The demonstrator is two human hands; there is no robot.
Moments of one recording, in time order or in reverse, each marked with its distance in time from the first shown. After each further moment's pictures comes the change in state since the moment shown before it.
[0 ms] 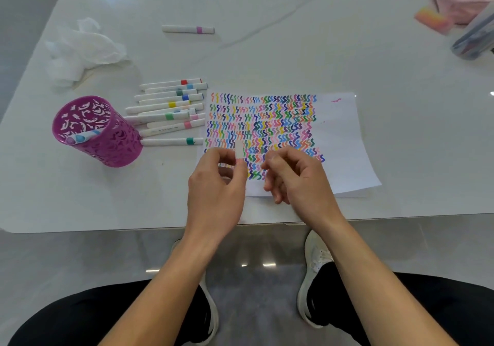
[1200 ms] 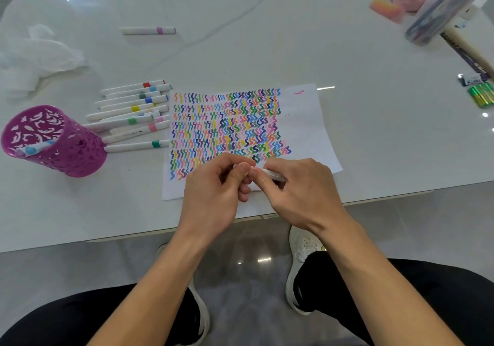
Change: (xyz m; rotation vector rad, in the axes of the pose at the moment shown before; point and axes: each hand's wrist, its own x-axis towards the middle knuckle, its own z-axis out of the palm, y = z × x) left_hand -0.014 0.014 0.025 -0.153 -0.295 0.093; right_hand -0.027 0.000 -0.043 -0.938 0.118 -0.273
